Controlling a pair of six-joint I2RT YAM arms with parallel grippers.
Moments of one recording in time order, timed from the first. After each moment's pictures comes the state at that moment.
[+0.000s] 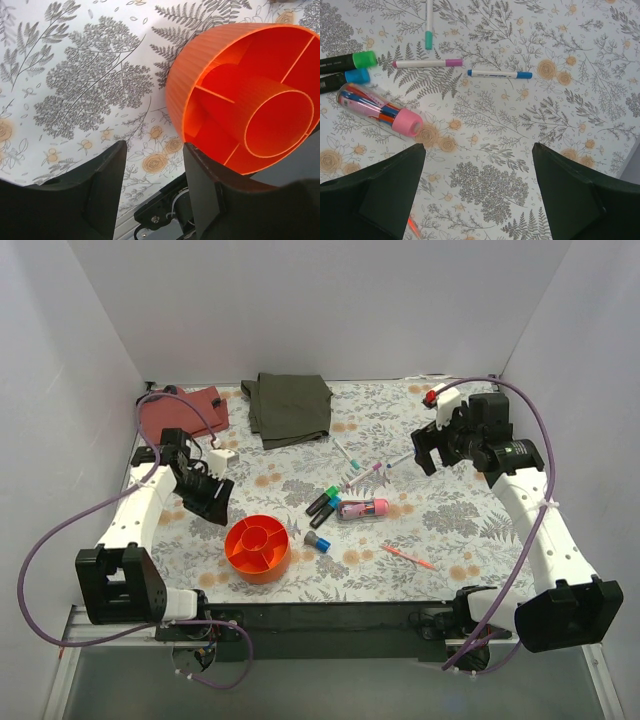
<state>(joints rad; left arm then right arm) 0.03 1.33 1.10 -1.15 0.41 0.55 0.18 1.20 1.23 -0.71 -0.27 -0.36</state>
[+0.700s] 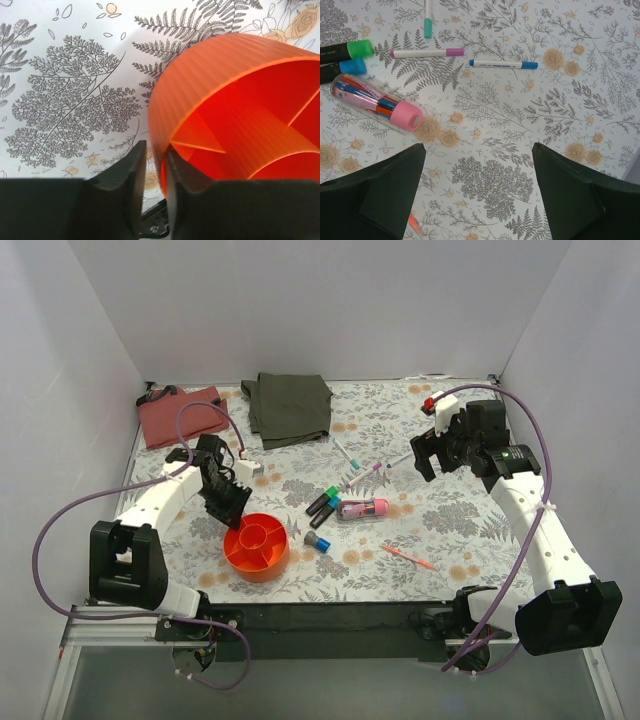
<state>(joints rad) -0.17 1.43 1.03 -1.02 0.32 0.43 0.18 1.19 1.16 -0.69 -0.26 -0.36</state>
